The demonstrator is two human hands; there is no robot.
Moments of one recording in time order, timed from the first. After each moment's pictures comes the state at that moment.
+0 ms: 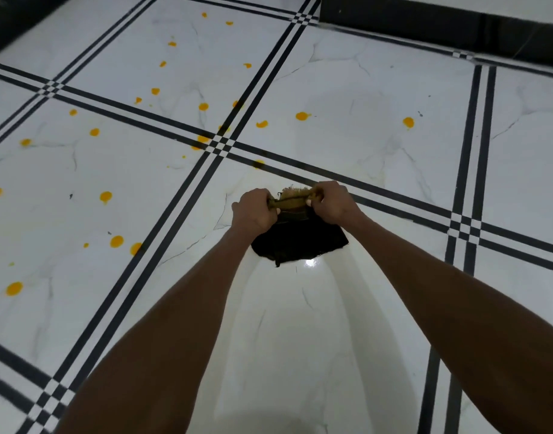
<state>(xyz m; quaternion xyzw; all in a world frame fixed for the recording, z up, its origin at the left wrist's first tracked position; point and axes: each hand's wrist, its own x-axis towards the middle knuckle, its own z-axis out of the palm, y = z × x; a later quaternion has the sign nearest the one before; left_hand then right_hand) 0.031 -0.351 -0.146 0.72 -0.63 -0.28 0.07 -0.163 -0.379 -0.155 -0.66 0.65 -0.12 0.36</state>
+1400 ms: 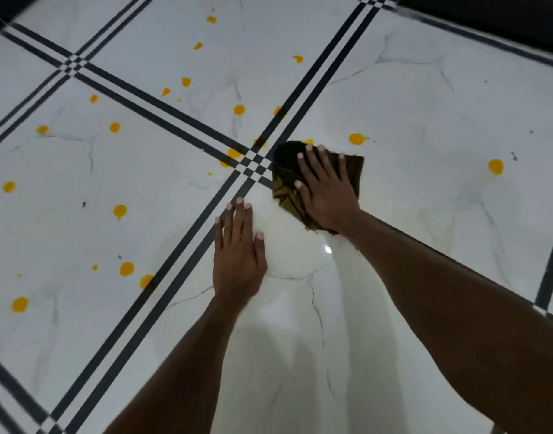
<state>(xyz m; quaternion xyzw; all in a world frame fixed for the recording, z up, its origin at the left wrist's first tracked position) 0.103 -0.347 -0.221 0.76 -0.62 -0.09 0.16 -0.075 -0.513 -0.202 -0.87 0.49 -0.05 0.08</state>
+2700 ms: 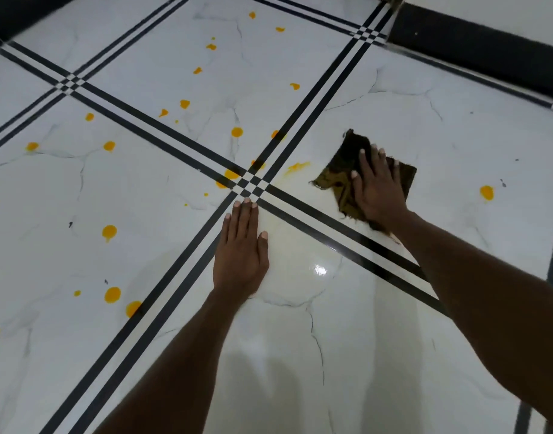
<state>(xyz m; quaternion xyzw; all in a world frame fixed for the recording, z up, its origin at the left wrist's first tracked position) 0.113 -0.402 -0.224 0.73 -0.66 -0.09 0.14 -0.153 -0.581 -0.204 -0.78 0.61 -0.07 0.09</state>
